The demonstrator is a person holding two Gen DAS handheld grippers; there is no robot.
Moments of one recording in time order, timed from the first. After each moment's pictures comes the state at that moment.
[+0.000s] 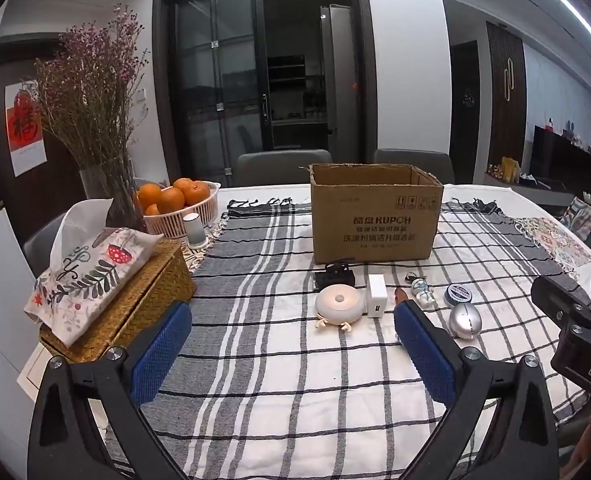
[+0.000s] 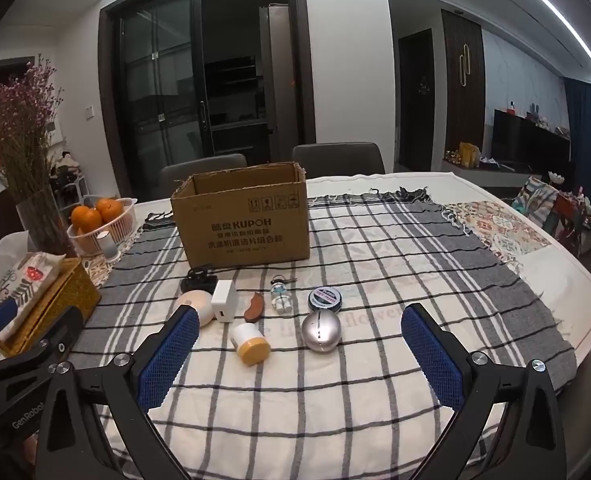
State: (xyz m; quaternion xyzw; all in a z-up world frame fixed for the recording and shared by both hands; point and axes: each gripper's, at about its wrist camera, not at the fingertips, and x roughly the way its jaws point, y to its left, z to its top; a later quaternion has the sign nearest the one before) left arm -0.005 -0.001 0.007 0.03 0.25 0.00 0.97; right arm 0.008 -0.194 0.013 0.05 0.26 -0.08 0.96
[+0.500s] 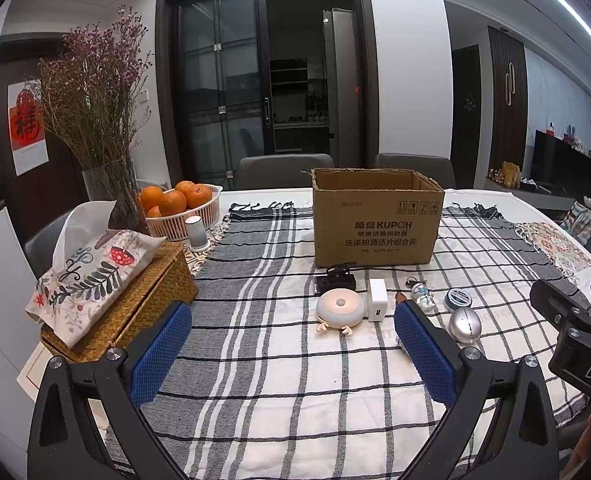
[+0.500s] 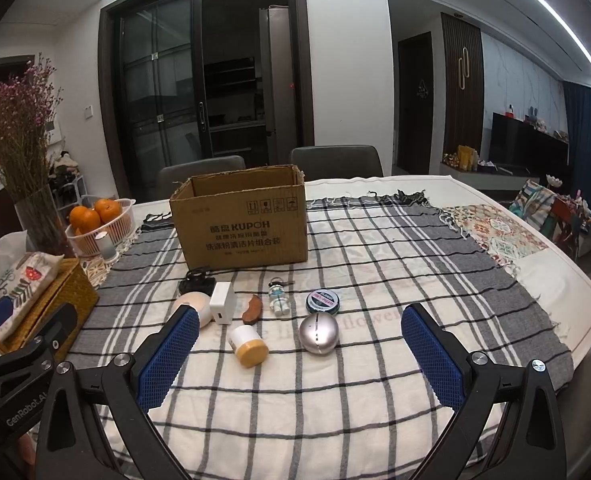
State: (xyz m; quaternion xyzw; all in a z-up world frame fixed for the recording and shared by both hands) left arm -0.008 0.003 0.009 0.03 0.25 0.00 0.97; right arm -0.001 -0.195 0.008 0.05 0.25 -0.08 0.96
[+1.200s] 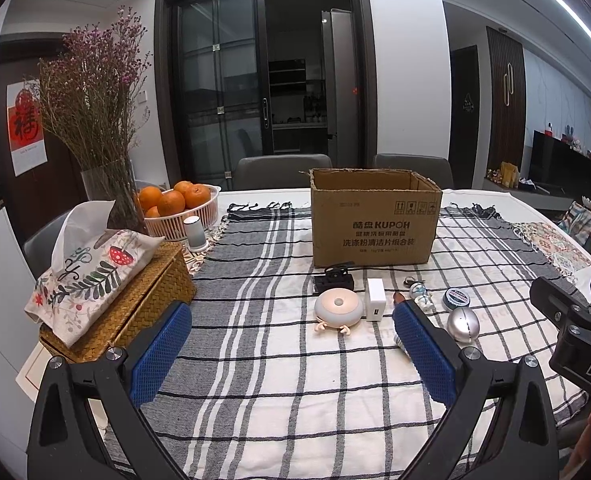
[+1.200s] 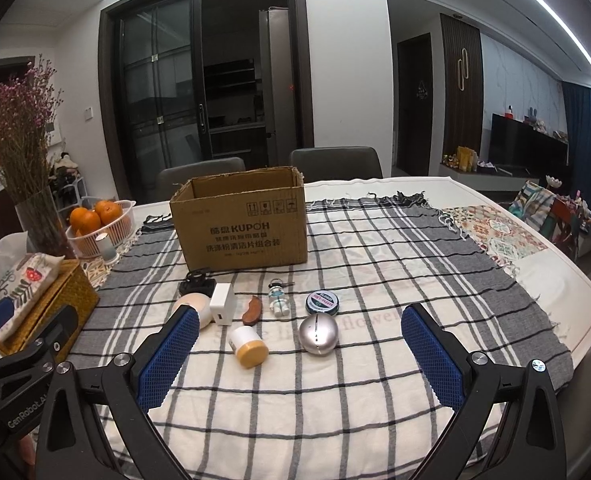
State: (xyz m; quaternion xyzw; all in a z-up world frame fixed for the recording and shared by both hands) left arm -0.011 0.001 0.009 0.03 0.25 0.00 0.97; right arm -0.002 -0.196 0.008 0.05 0.25 -0.08 0.96
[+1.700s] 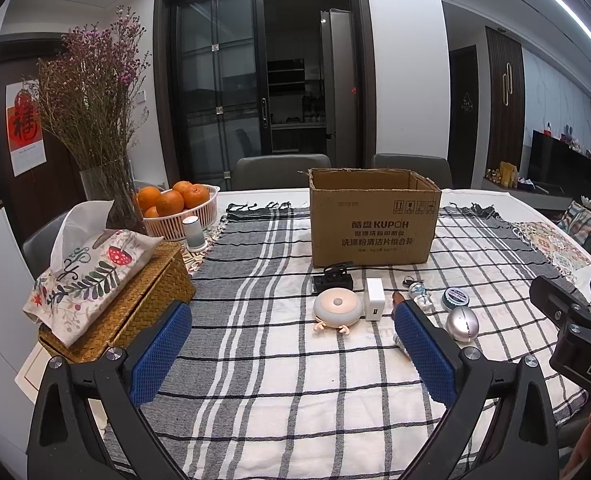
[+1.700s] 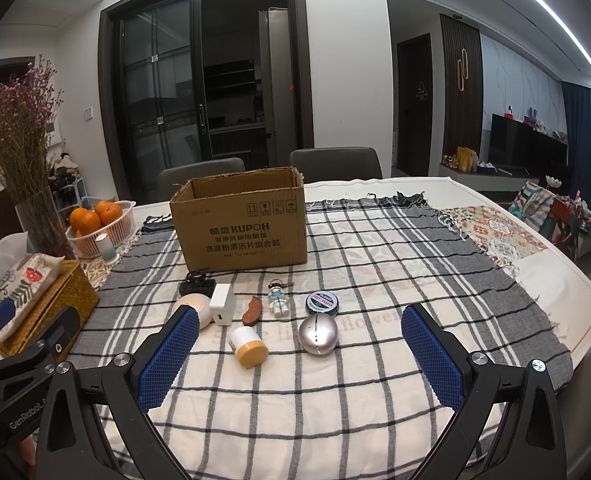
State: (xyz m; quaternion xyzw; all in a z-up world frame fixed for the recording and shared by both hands) left arm -0.011 0.001 0.008 0.03 0.24 0.00 0.97; right arm -0.003 -0.196 0.008 0.05 0.25 -0.08 0.96
